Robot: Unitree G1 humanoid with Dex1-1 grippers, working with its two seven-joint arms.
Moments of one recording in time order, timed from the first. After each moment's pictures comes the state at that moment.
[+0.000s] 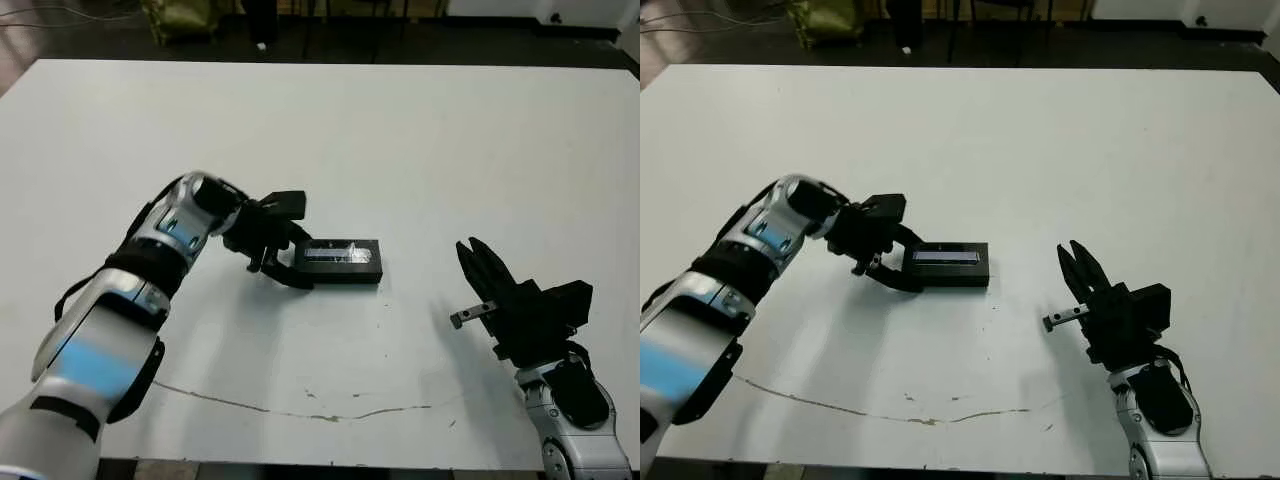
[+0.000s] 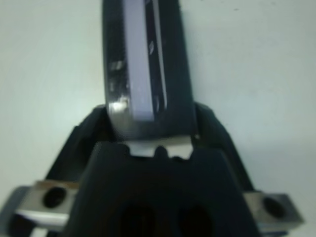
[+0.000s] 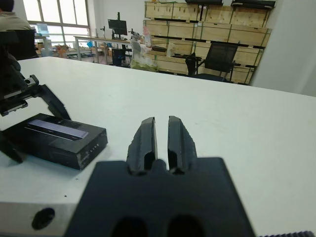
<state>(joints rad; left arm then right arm) -0.96 0.34 -0.47 0.85 0.15 -0.14 -1.40 0.17 -0.28 -0.05 -0.32 0.18 -0.03 0.31</state>
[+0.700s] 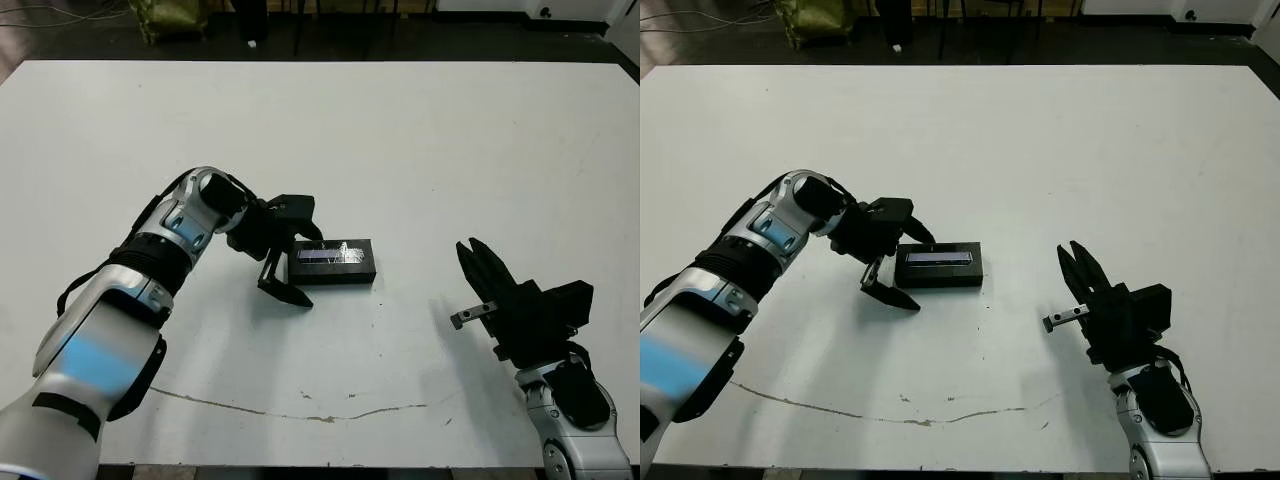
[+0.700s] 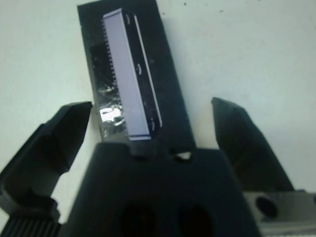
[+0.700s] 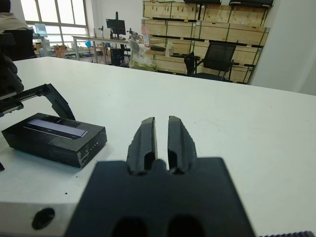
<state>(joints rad) -0.93 0.37 -0.45 0.85 0.12 -0.15 -1.41 0.18 -0.28 -0.05 -0.32 0.18 -0.03 0.32</state>
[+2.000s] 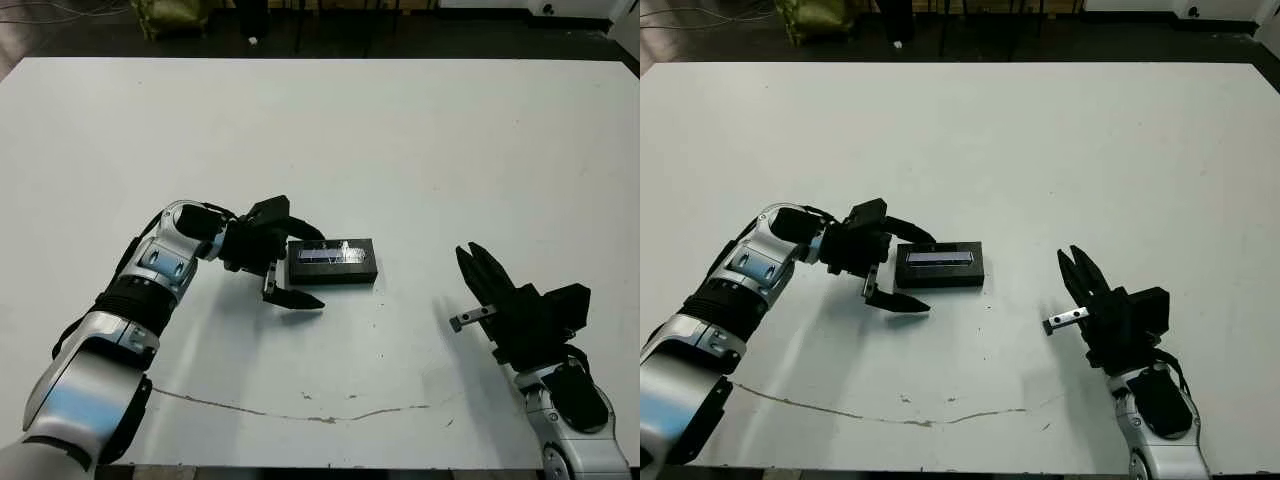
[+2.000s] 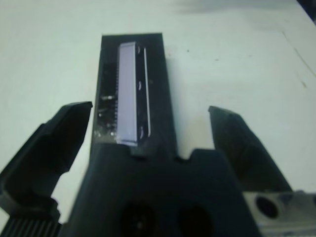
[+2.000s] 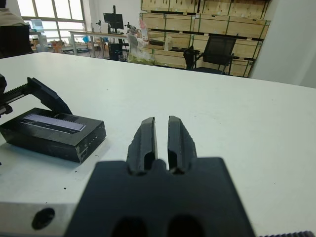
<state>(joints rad) -0.74 0.37 -0.31 0.62 -0.03 -0.06 -1.33 0.19 -0.28 -0.04 -0.32 0.18 -0.01 0.30</state>
